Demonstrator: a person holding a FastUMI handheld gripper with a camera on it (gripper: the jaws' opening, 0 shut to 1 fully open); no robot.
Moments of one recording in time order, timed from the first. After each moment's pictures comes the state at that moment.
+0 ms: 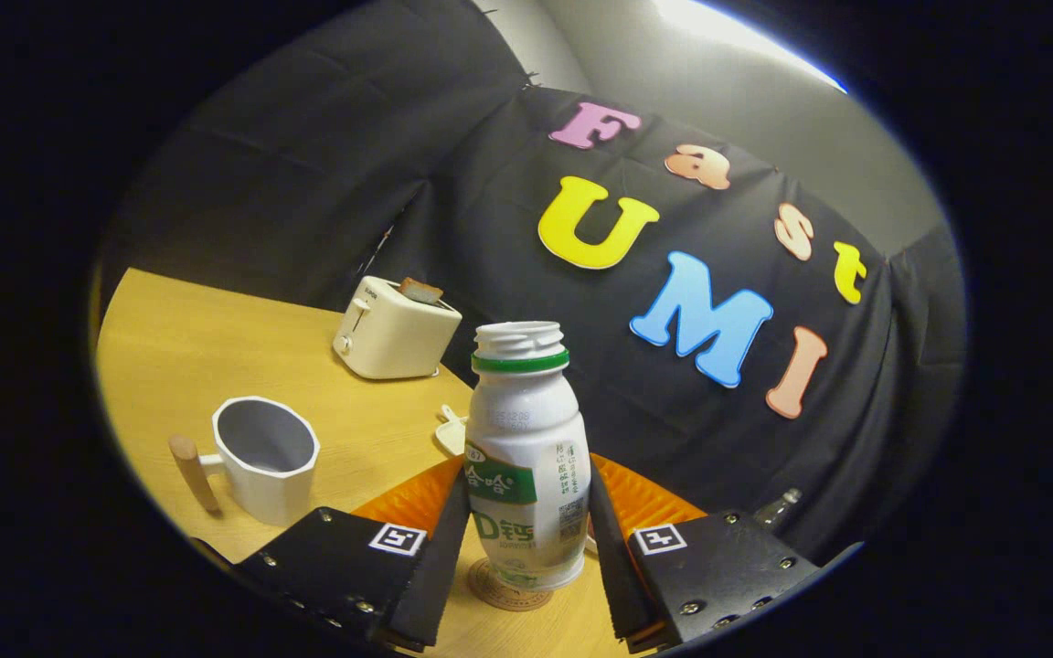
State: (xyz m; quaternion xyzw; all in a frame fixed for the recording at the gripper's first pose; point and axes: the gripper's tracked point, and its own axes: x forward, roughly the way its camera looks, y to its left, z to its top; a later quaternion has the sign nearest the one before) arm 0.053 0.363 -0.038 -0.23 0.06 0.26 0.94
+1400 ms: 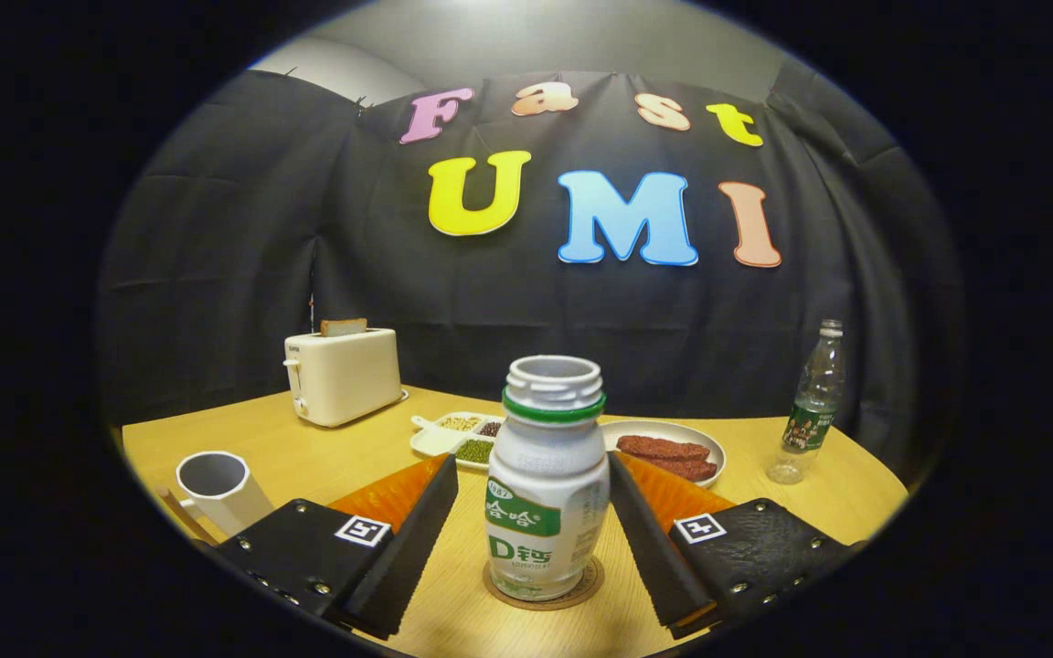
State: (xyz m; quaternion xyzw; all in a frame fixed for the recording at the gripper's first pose) arm 0.096 0.318 -0.072 -0.02 0.10 0.21 0.97
